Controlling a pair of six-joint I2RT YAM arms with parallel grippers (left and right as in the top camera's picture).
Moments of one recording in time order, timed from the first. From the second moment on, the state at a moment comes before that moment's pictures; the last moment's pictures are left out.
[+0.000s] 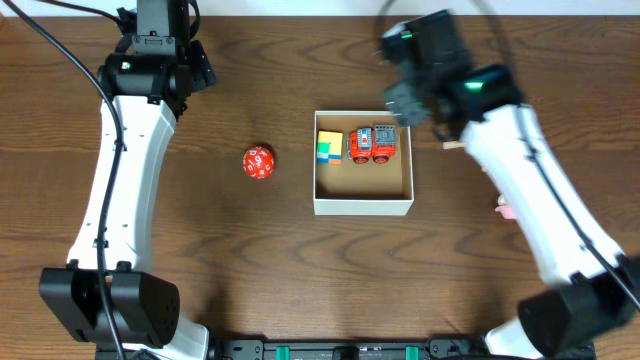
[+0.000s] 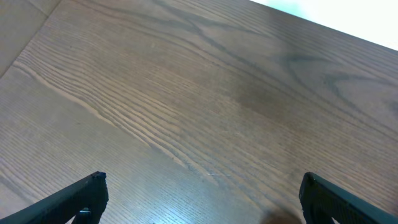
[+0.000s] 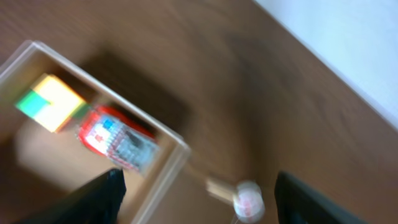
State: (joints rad) left arm -0.06 1.71 1.72 -0.97 -0.40 -0.38; right arm 0.36 1.71 1.72 -0.98 0.21 -0.19
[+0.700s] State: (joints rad) left arm -0.06 1.71 1.72 -0.97 -0.40 -0.38; right arm -0.12 1.67 1.51 -1.26 0.25 0.13
